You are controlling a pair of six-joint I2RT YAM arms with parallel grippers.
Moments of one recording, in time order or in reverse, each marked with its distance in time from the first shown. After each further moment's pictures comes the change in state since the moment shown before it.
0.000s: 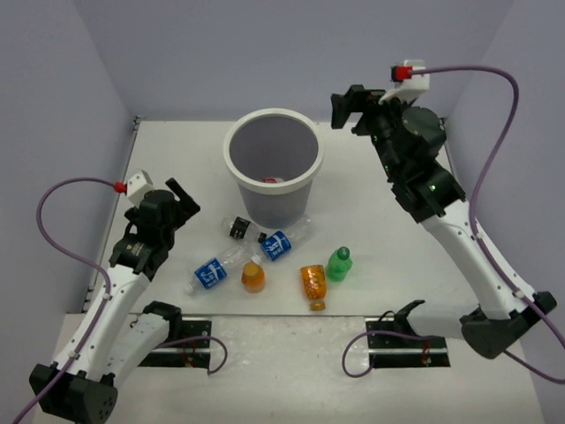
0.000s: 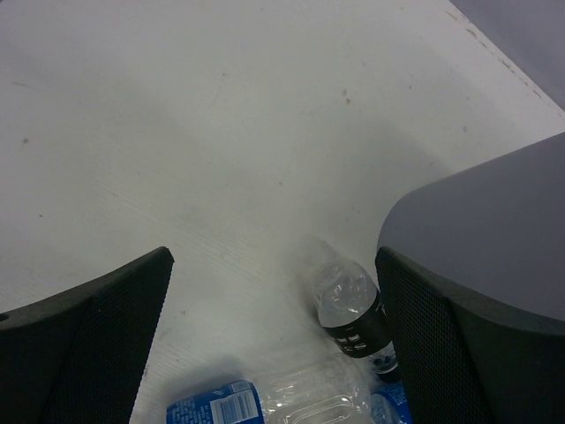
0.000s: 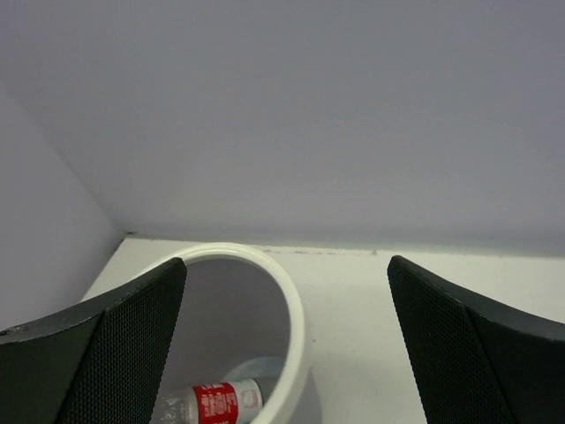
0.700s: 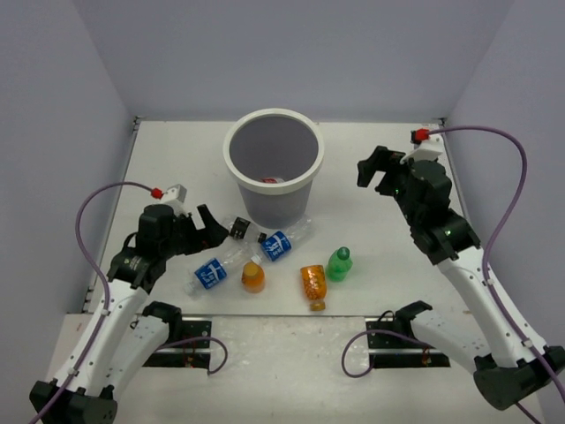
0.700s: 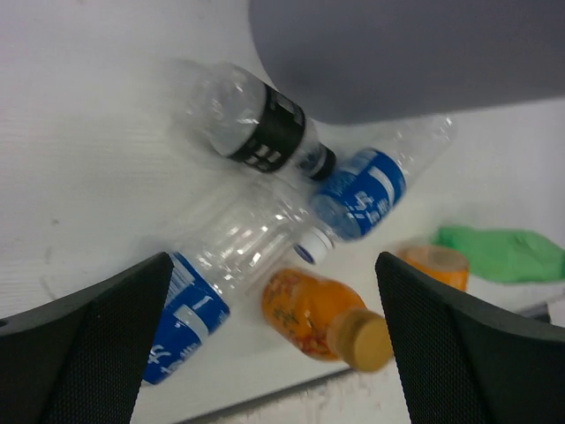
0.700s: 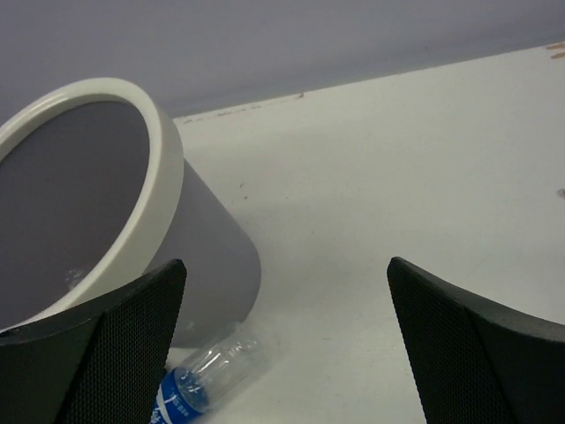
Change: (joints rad) left arm 0.000 -0.106 -0.081 -0.101 0.674 0.170; right arm -0.156 -0.342 -0.486 -0.221 -0.042 0.192
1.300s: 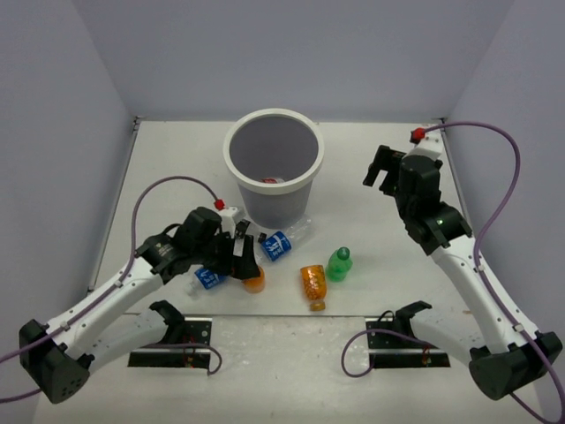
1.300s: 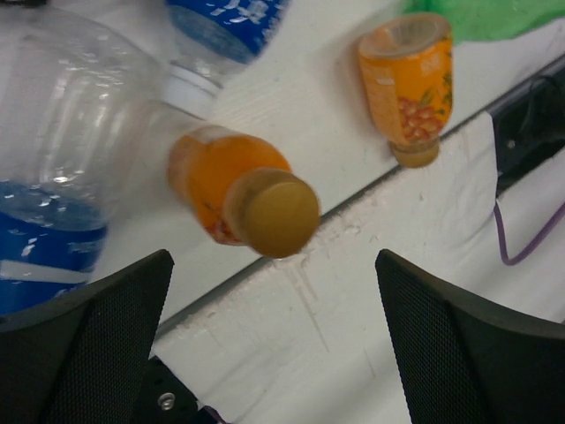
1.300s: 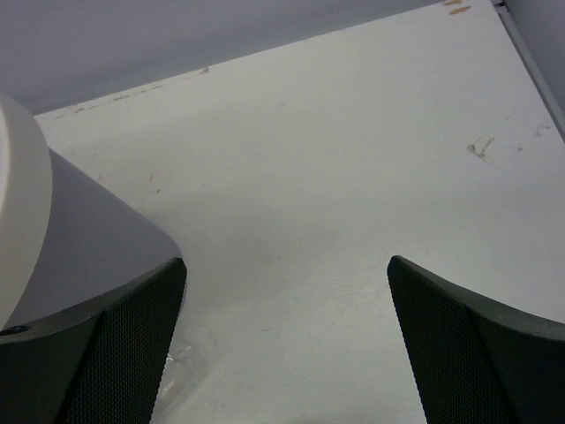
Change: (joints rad) left arm -0.380 0.196 0.071 -0.121 0.085 0.069; right arm -0.025 0.064 0.001 -0.064 0.162 0.005
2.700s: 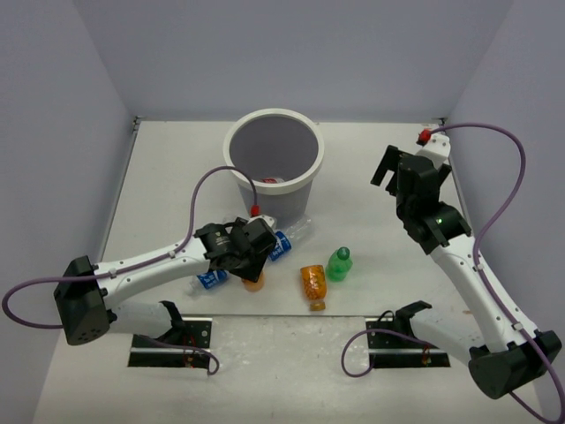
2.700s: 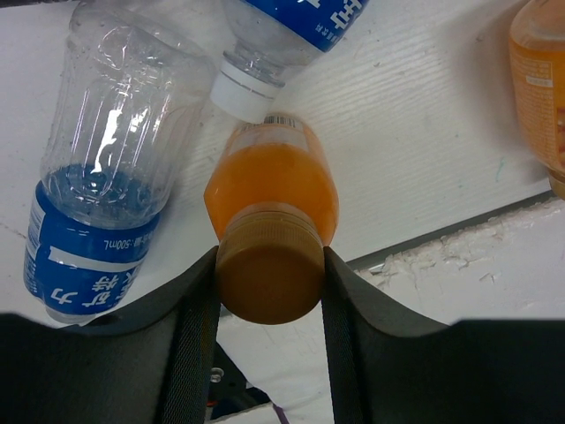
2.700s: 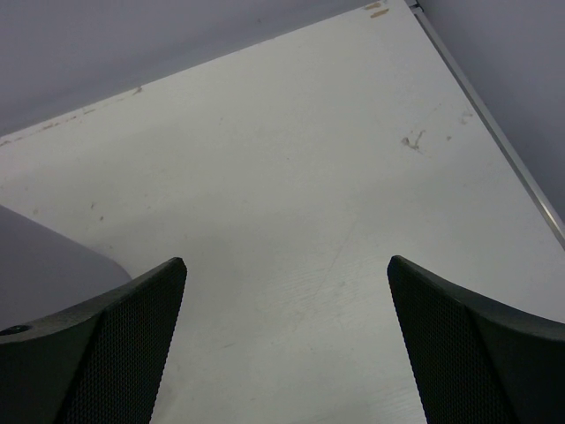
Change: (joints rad) left arm -0.377 0.398 0.210 -0.147 -0.483 -0.108; right arm -0.006 0.008 0.000 -0.040 0.166 0.023
